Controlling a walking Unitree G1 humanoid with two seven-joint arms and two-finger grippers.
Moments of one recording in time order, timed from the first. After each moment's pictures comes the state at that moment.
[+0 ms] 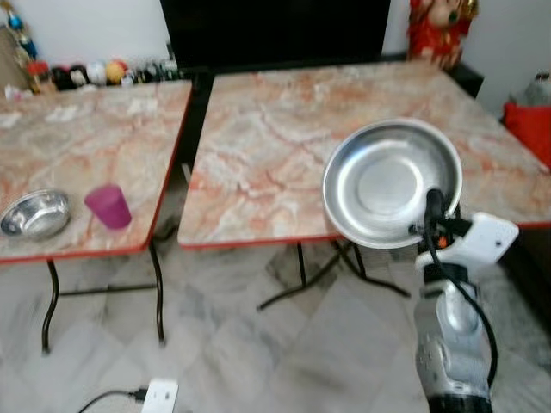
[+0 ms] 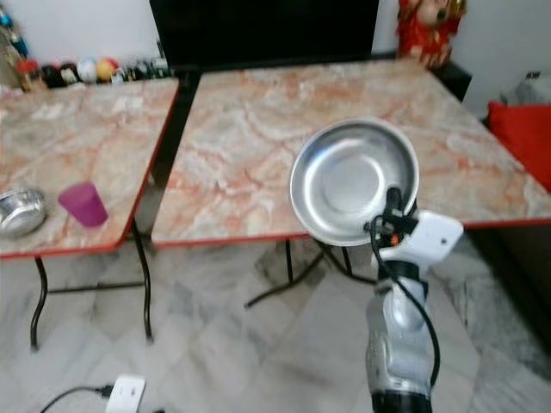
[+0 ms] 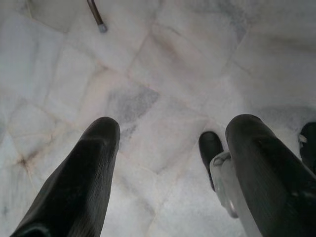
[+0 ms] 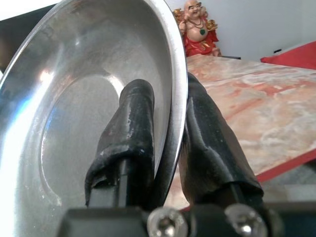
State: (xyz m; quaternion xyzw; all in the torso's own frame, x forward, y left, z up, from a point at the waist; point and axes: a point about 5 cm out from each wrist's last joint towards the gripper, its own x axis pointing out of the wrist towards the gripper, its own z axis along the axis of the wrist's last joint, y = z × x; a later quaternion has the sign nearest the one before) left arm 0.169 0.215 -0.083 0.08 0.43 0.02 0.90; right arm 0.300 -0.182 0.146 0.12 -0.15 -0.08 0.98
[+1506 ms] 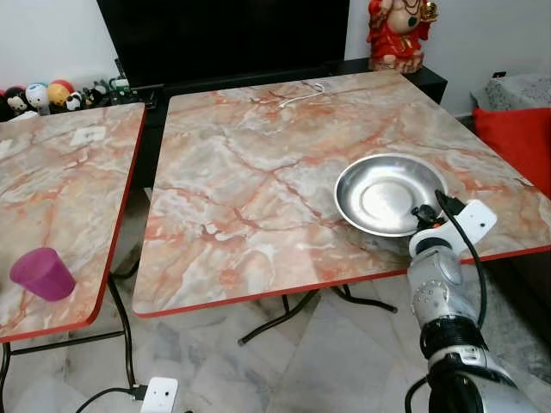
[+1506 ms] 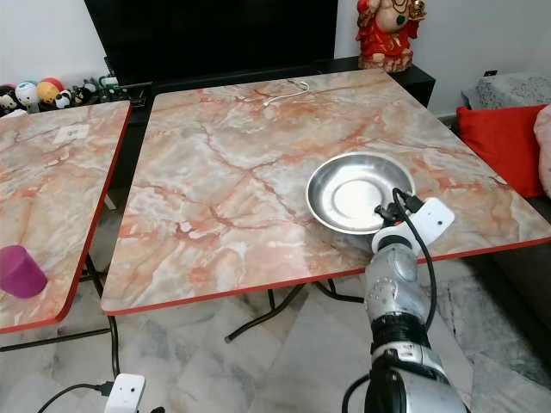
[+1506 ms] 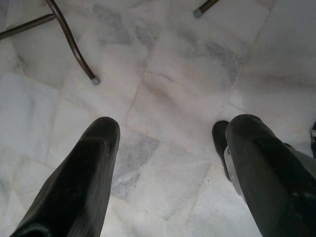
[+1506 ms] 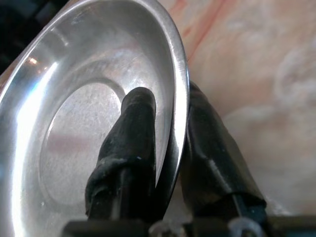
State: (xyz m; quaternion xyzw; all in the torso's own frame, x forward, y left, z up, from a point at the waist) left arm 0.172 0.218 -0.081 0.08 0.43 0.02 0.90; right arm 0.367 -0.205 0.114 0.30 0.05 -0.18 0.94
